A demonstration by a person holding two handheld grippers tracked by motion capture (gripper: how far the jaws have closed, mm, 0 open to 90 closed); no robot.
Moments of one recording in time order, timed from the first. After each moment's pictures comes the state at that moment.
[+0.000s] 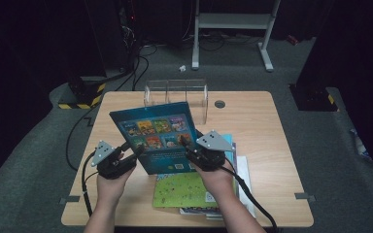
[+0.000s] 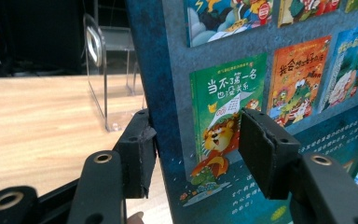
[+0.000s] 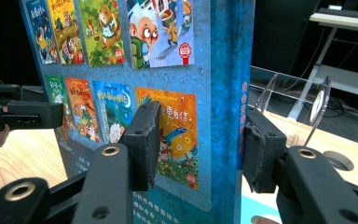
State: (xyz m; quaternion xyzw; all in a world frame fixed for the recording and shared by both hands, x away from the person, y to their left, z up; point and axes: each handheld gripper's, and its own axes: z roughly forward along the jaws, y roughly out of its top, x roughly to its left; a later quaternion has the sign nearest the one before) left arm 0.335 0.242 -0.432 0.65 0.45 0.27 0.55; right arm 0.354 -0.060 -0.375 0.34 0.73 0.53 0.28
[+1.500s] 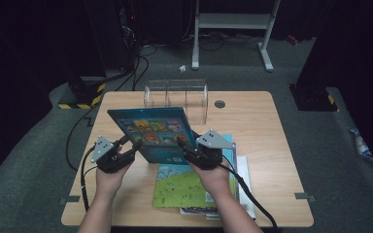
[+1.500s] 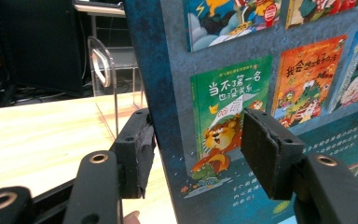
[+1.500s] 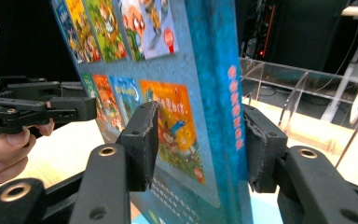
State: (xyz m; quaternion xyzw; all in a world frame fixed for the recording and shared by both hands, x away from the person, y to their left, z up) left arm 0.357 0.254 -0.442 0.65 0.43 0.29 0.56; right arm 0.366 -0.058 -0.388 0.33 0.72 0.56 0.23
